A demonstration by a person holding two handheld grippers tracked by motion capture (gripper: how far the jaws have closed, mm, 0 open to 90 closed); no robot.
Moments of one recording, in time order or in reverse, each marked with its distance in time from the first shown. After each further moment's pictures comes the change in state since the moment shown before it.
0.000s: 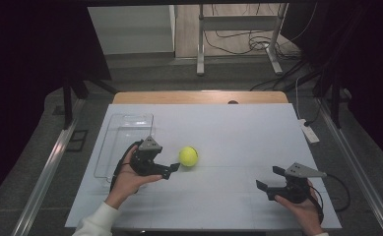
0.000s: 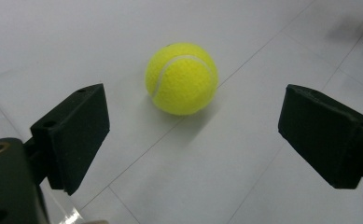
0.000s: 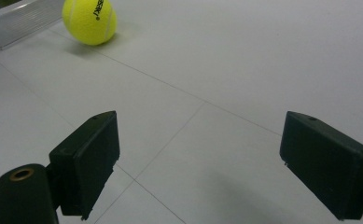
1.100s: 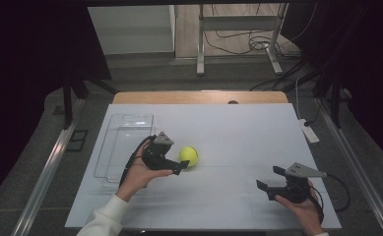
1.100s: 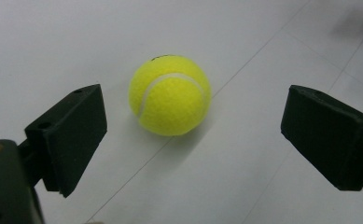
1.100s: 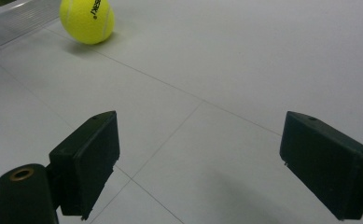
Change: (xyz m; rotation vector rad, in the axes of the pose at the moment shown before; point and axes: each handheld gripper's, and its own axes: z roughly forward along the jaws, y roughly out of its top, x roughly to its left) left arm -0.007 0.024 0.025 0.065 -0.026 0.020; right arm -0.001 0.000 0.000 0.000 -0.005 -0.003
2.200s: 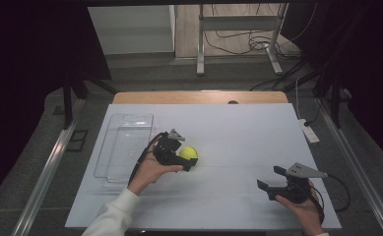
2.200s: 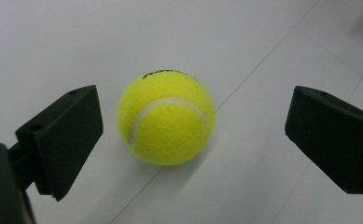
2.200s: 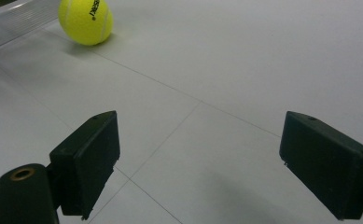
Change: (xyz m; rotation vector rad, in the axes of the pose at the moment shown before) left arm -0.001 0.018 0.031 0.058 0.019 0.002; right arm 0.000 0.000 -0.001 -0.005 -0.006 0.000
